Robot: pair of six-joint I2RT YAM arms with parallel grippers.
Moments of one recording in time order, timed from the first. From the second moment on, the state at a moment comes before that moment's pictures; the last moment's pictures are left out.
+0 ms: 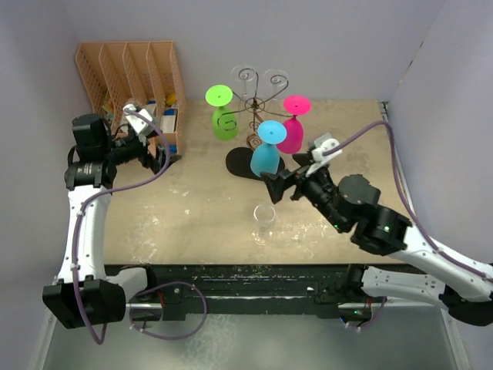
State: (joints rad) left arm 0.15 1.14 1.18 -0.37 1.00 0.48; right arm 1.10 0.92 1.09 -0.12 0.48 0.00
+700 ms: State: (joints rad) left arm 0.17 1.02 1.26 -1.06 0.47 0.27; right arm 1.10 1.06 0.98 -0.67 0.50 0.74
